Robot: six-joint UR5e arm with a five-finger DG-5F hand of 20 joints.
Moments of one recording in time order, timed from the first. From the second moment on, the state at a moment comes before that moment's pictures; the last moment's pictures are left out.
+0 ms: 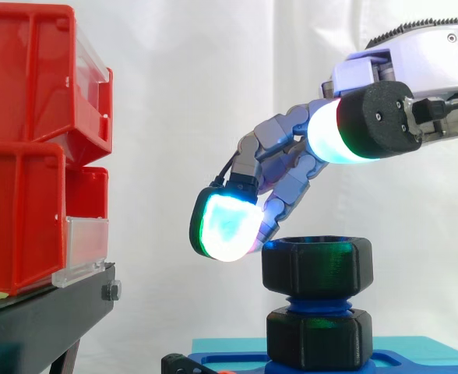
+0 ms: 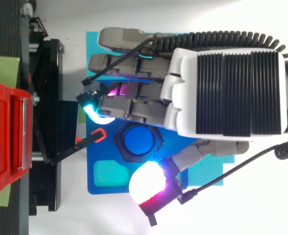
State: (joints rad) arm 0.15 -2.21 -1.08 -3.10 -1.53 -1.48
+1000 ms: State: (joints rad) arm 0.12 -2.21 -1.04 -3.19 -1.56 -1.50
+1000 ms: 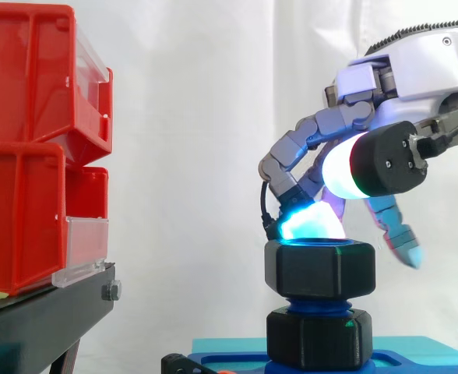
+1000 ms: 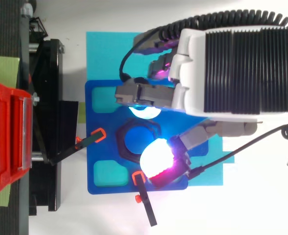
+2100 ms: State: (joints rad) arm 0.15 -2.21 -1.05 -3.10 -1.56 -1.51
